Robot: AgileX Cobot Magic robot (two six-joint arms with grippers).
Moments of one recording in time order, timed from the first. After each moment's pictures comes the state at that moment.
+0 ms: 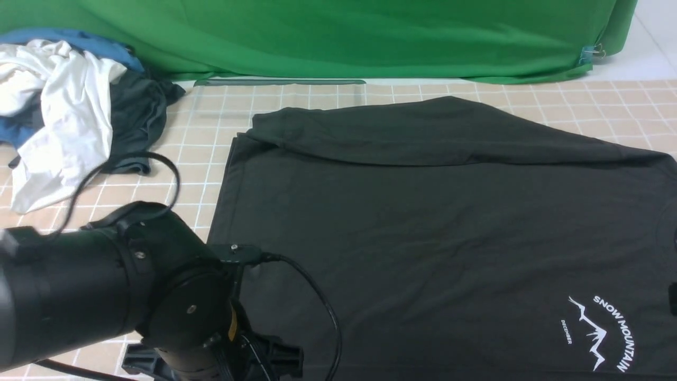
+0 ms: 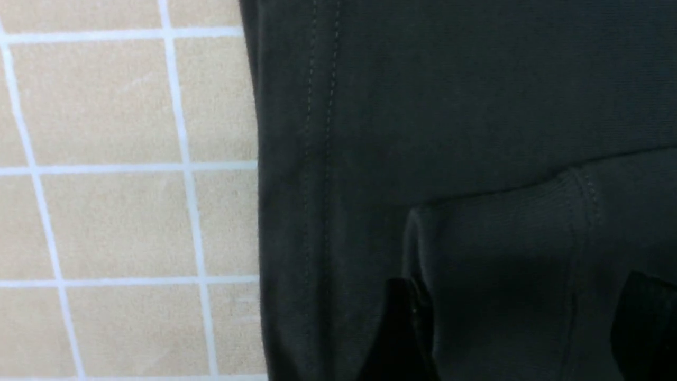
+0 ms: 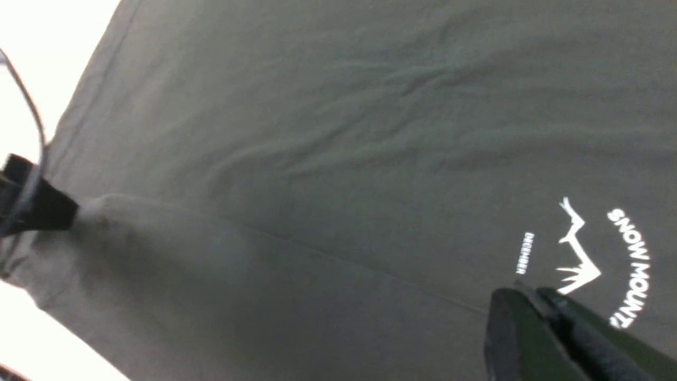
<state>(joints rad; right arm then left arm) 0.18 0.65 -0.70 0.32 0.94 -0.08 -0.72 1.46 -0.76 0.10 0.88 -0.76</state>
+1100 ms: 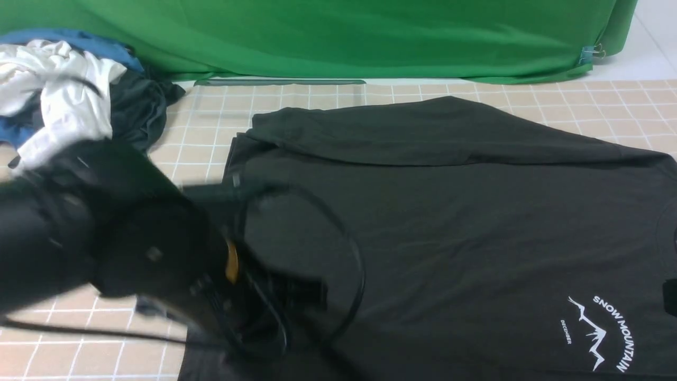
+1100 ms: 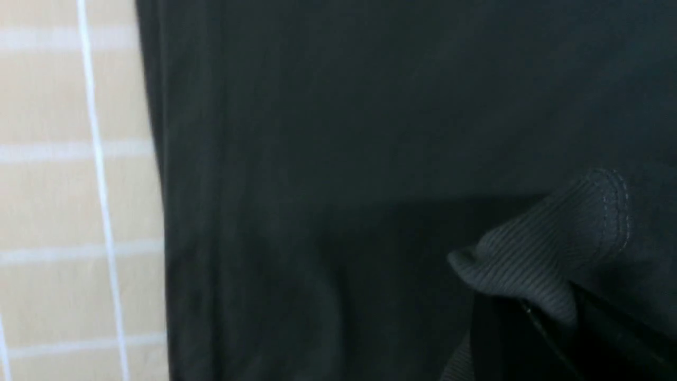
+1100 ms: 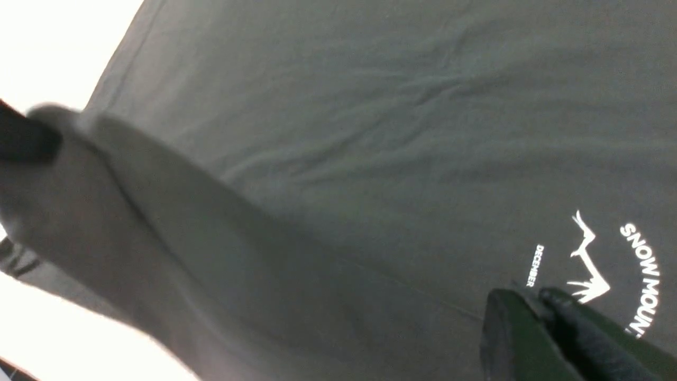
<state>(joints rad) 0.18 0.65 -0.70 0.34 0.92 -0.12 -0.72 1.32 -0.95 0.11 0.92 -0.75</state>
